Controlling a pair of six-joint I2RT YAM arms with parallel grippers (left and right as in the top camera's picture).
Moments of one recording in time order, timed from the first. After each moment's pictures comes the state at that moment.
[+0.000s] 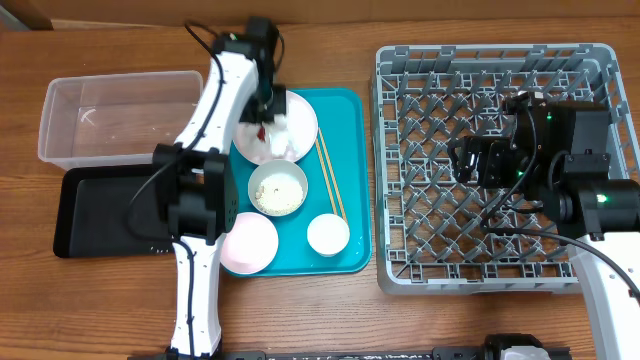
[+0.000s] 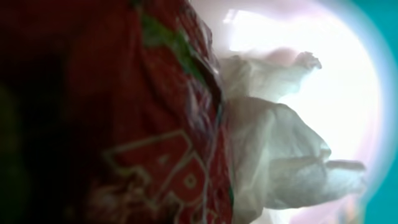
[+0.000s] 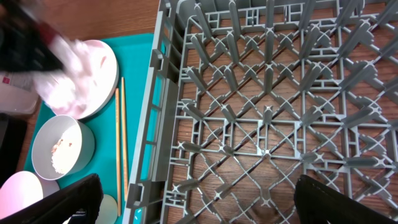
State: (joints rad) left arm -0.19 2.44 2.30 -1.32 0.00 -0.26; right arm 0.01 1.19 1.19 -0.88 -0.28 0.10
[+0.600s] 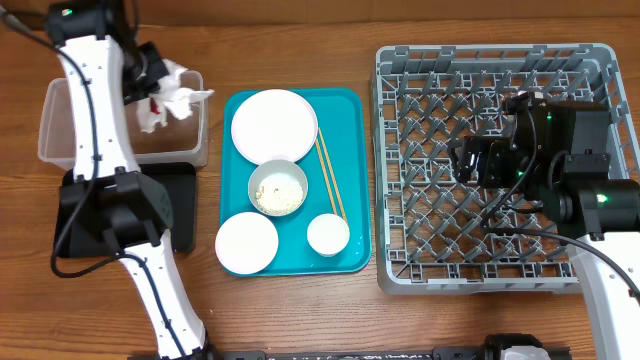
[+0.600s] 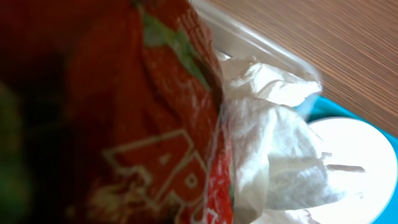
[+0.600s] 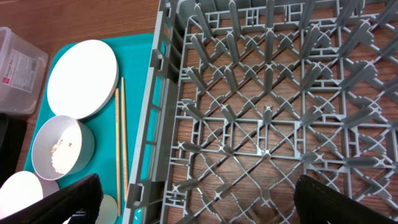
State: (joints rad) left arm 0.21 2.38 2.58 -1.53 0.02 -0.34; right arm 0.01 1.19 1.19 -0.88 -0.28 0.10
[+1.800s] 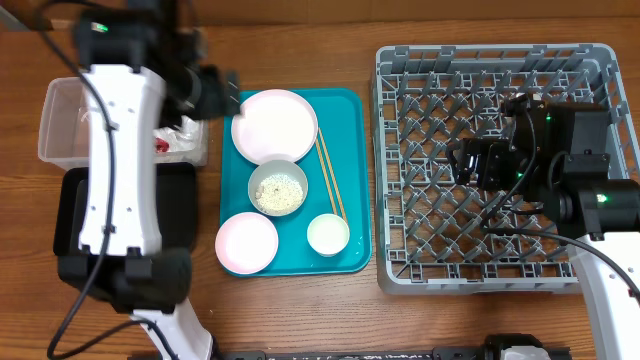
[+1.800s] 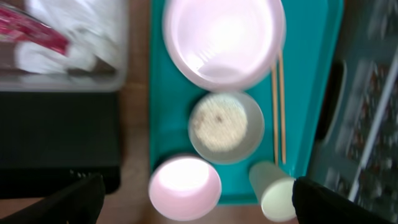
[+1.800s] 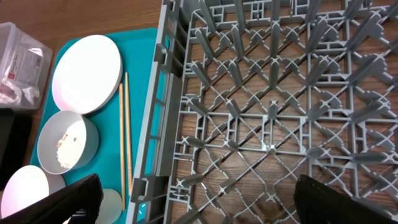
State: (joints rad) left arm -0.07 1.93 2.25 -1.68 0.12 -0.20; right arm 0.01 1.19 1.19 -0.90 -0.30 0.10
